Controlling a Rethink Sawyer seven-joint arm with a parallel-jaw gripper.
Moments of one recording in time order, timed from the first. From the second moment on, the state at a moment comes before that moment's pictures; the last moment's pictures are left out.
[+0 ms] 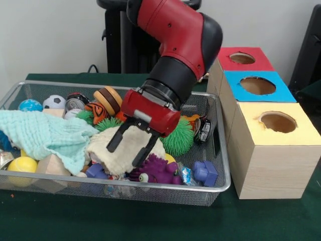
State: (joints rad) arm 0.23 -0.08 -0.62 1.53 0.51 -0.56 2.09
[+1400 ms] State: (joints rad) arm -0.14 -0.03 -0.27 0.99 -0.61 -0.69 2.09
